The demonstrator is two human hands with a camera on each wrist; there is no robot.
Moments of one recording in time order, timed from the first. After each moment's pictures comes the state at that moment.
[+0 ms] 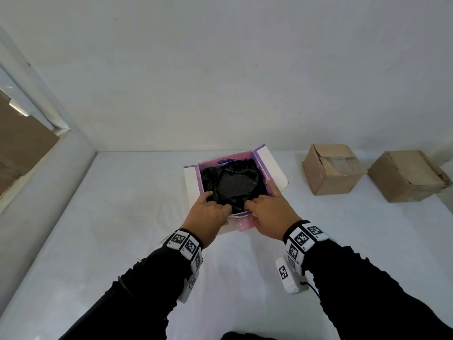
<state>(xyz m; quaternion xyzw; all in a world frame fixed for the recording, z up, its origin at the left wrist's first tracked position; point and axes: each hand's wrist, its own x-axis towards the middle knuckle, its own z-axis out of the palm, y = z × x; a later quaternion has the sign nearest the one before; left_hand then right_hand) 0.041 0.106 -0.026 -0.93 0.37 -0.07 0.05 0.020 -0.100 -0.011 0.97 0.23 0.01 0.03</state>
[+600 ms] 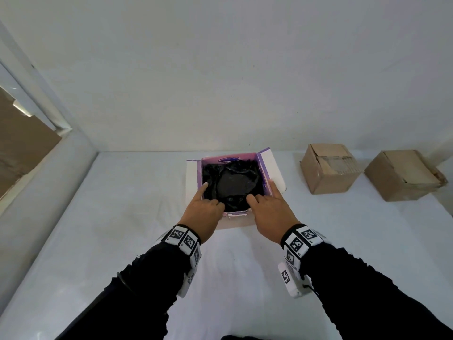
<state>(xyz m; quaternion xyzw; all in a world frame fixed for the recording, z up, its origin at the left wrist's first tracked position) 0.042 0.109 -0.026 -0.93 0.35 -0.06 0.11 0.011 -0.102 -0.018 0.98 0.19 0.06 0.08</state>
